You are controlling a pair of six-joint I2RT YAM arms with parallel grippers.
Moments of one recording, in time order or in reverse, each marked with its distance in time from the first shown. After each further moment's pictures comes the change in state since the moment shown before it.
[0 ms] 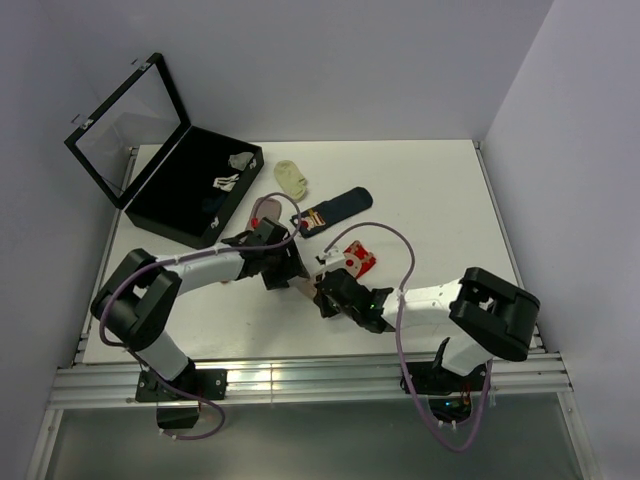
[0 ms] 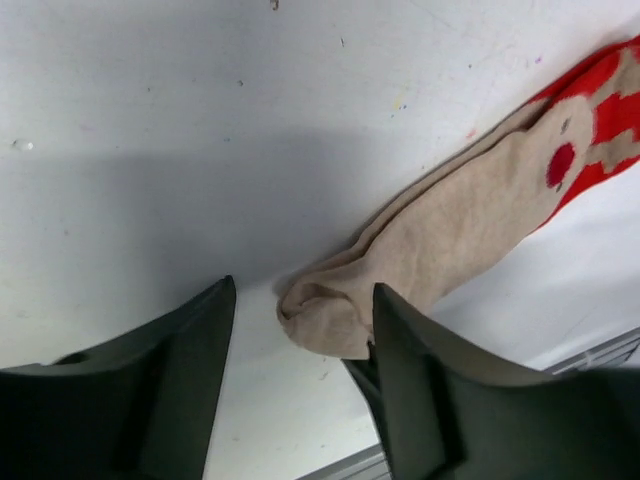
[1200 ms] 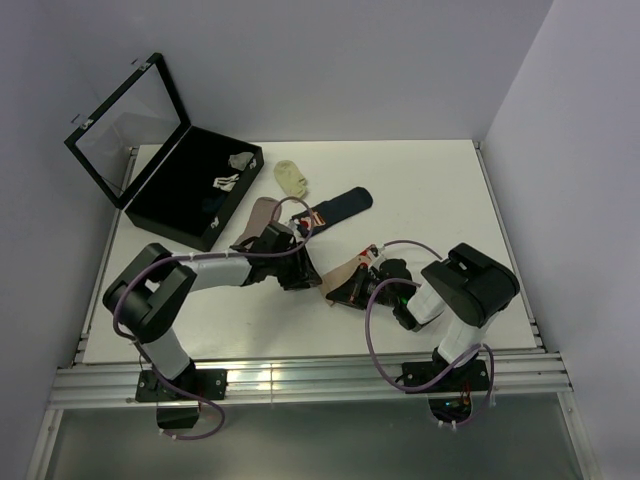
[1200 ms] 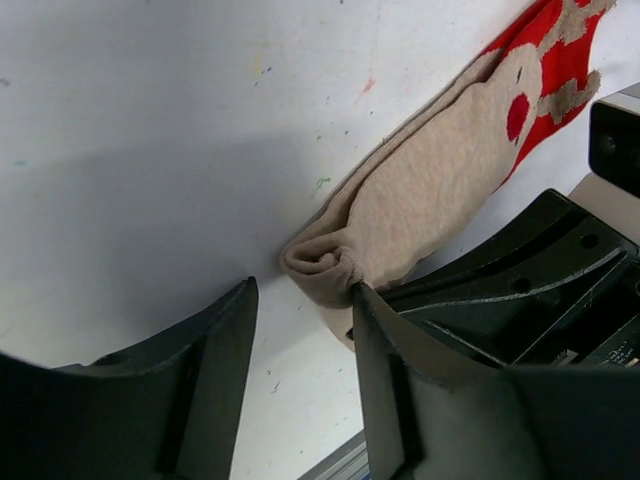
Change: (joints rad) left arm -0.034 0.047 -0.062 0.247 0.148 0.033; right arm -0.493 0.201 -0.345 0.782 -0.750 0.564
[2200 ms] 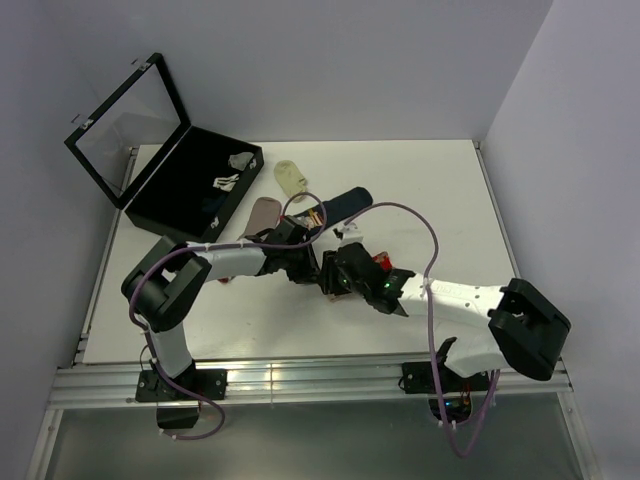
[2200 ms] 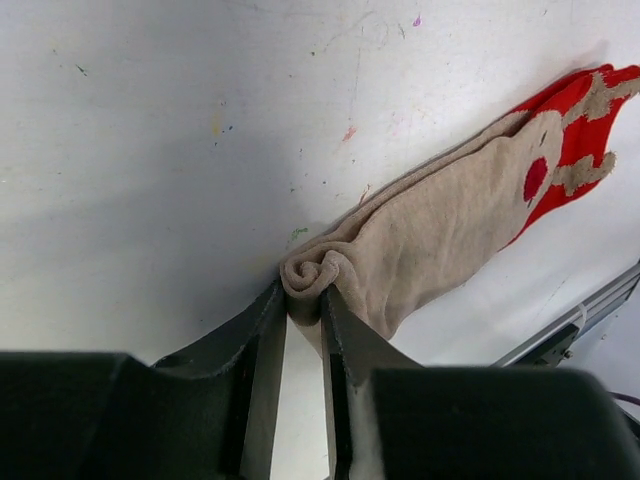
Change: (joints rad) left arm -0.032 0.116 0.162 -0.110 -0.046 0.011; right arm 0.325 -0.404 0.425 -1.004 0.628 -0.448
